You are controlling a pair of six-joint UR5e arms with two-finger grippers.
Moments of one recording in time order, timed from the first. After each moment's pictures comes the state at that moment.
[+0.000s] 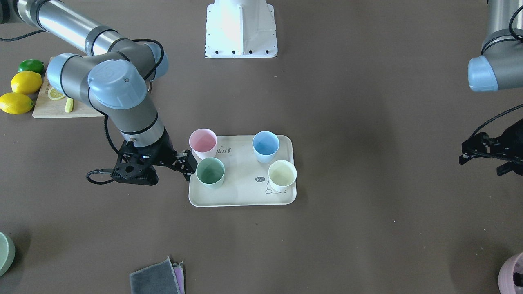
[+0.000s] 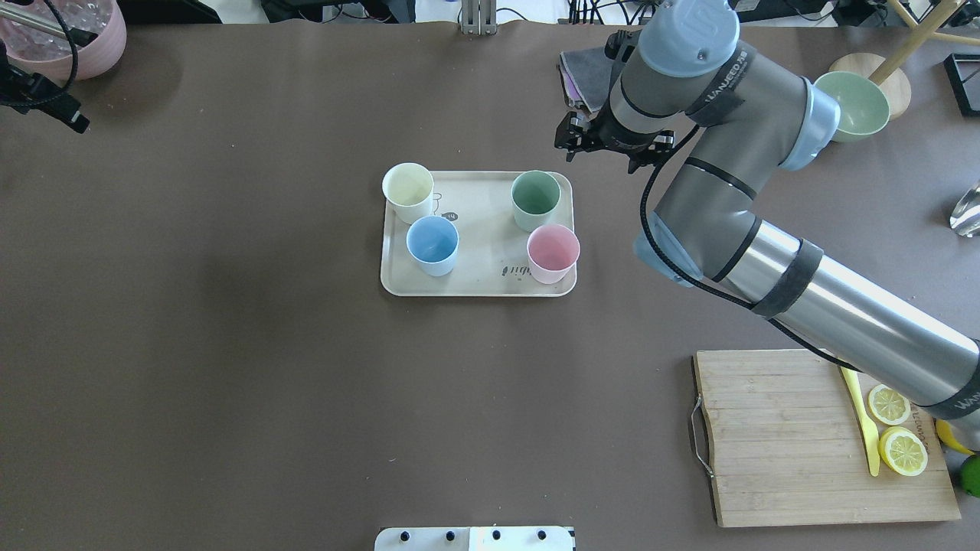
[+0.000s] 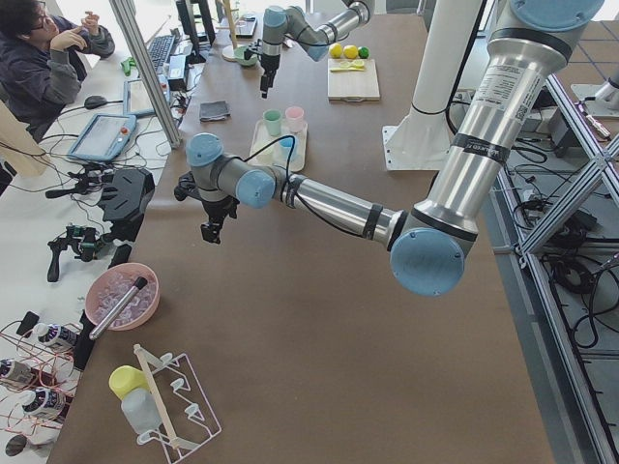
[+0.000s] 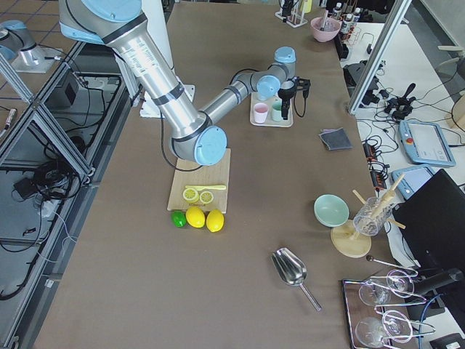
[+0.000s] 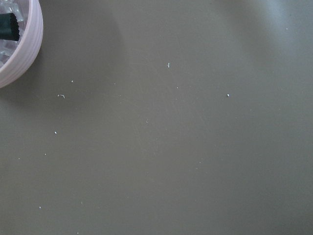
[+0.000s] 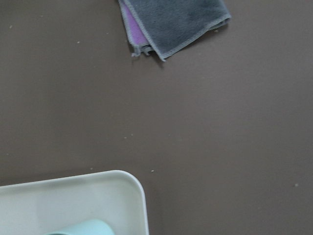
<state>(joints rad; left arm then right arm) -1.27 -1.93 -1.53 -1.68 -2.32 -0.16 0.83 -0.93 1.53 -1.41 1.99 1.14</state>
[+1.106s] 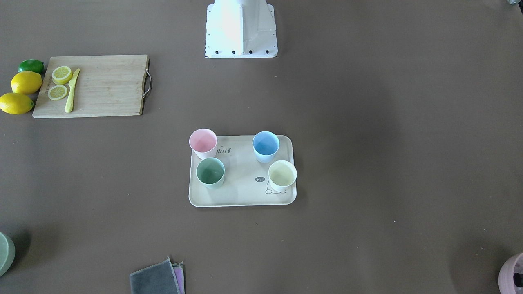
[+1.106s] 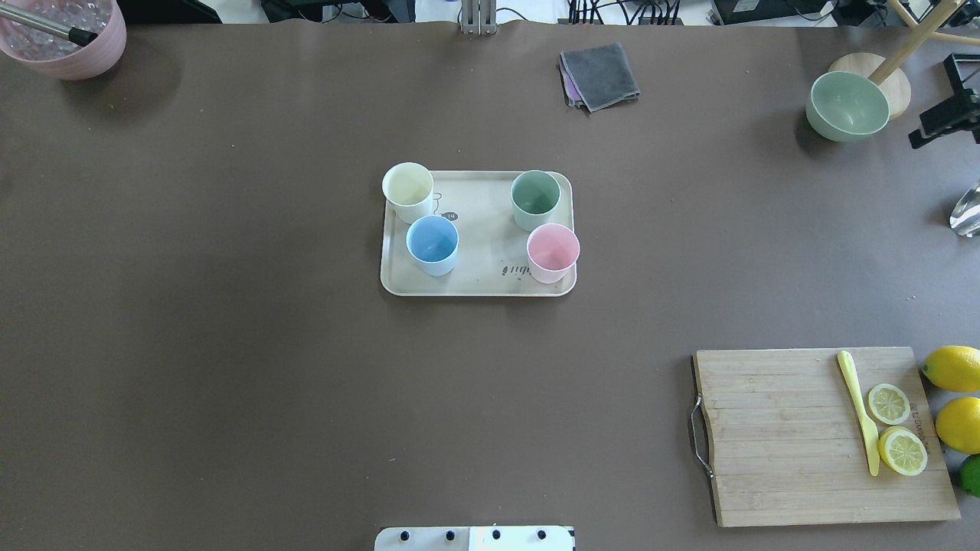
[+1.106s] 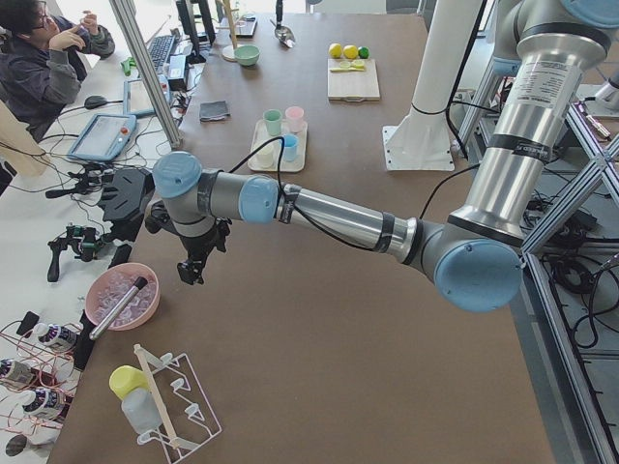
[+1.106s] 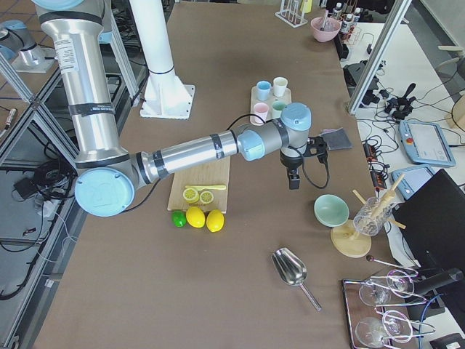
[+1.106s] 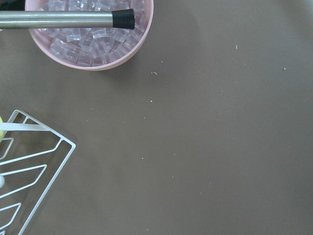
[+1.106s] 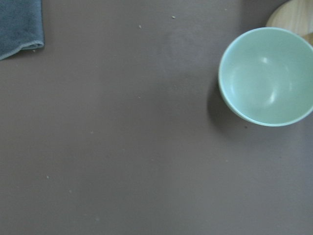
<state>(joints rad) -1.58 -1.83 -1.54 -1.41 -2.37 0.35 1.40 -1.45 1.73 -1.50 2.33 0.24</state>
